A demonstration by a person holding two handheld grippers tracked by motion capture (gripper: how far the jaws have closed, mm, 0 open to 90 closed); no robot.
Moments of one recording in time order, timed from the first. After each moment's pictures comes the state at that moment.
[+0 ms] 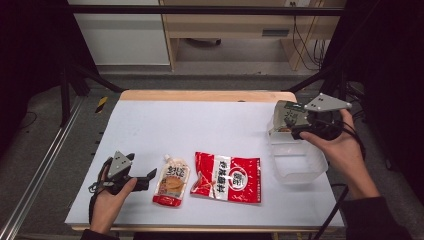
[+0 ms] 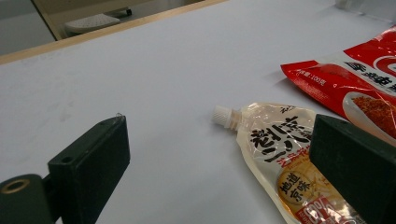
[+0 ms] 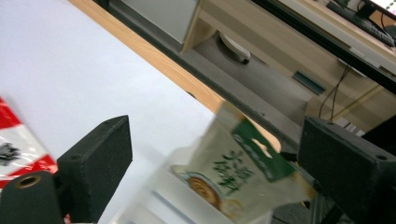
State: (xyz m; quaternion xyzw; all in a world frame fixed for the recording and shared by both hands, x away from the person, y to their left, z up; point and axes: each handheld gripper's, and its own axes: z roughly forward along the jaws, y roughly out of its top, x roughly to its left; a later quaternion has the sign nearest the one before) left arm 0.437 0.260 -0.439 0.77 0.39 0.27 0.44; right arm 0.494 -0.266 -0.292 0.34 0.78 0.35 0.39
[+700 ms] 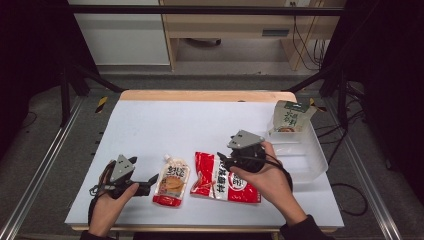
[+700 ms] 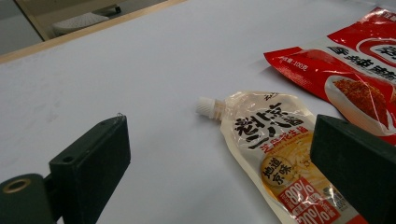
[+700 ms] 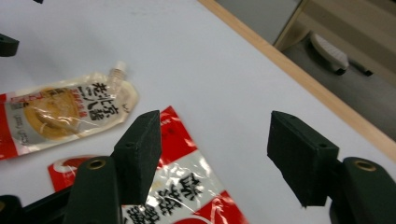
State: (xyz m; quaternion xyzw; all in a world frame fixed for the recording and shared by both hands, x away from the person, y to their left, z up) left arm 0.427 0.255 -0.440 0.78 0.36 0.26 0.43; right arm 0.457 -0.103 -0.360 0.27 0.84 0.39 0.27
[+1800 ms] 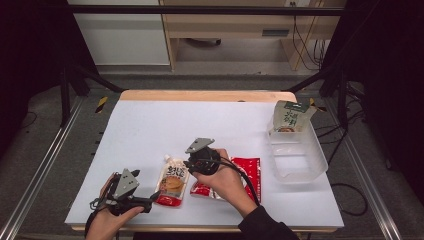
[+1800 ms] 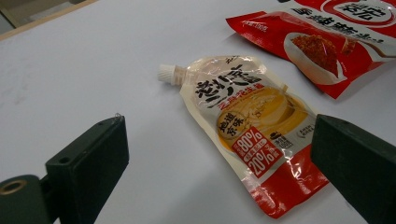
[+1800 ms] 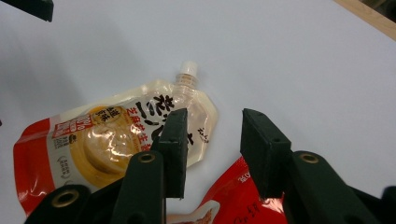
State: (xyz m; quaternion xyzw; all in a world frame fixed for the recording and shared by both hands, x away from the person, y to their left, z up) left arm 0.396 0.246 -0.449 0.82 0.33 0.25 0.40; right arm 0.482 -0.006 -0.414 0.27 0.87 0.38 0.17
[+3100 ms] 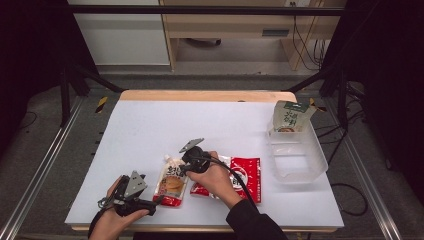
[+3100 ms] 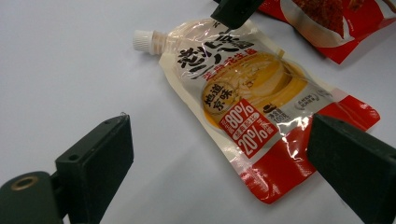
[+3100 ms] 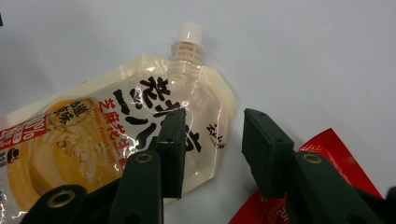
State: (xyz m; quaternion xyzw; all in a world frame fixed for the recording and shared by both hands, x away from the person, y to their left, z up) left arm 0.400 0.236 -0.463 0.85 0.33 0.22 0.36; right arm 0.512 0.017 -0.461 0.30 0.88 0.34 0.11
